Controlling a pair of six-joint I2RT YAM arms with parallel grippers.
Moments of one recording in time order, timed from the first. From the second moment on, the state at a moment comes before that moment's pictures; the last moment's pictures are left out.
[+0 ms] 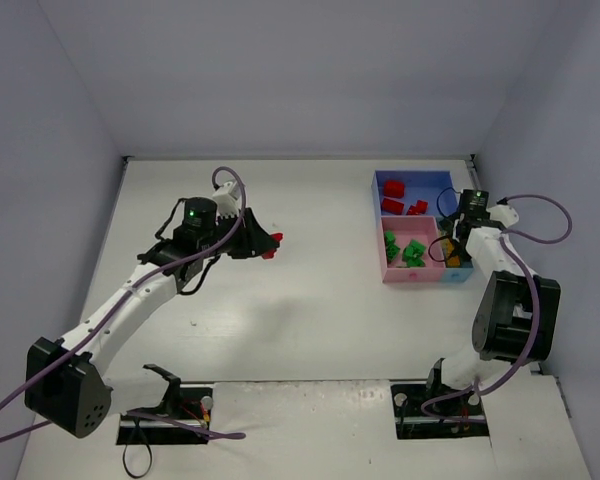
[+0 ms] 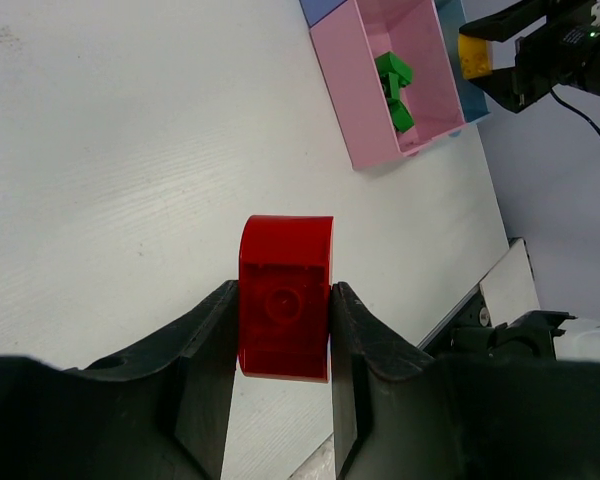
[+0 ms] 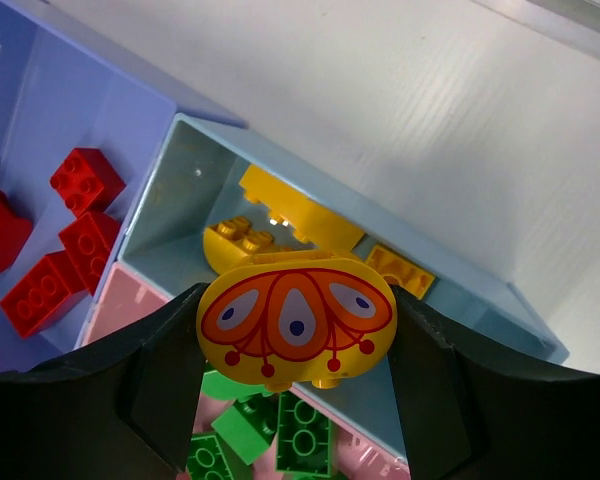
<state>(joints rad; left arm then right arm) -0.43 1.21 0.97 -0.25 0.40 -0.58 -0.18 1.56 0.99 -0.34 0.34 0.87</state>
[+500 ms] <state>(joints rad) -0.49 1.25 0.98 -0.24 0.38 -0.53 -0.17 1.45 0.99 -0.35 0.29 0.78</state>
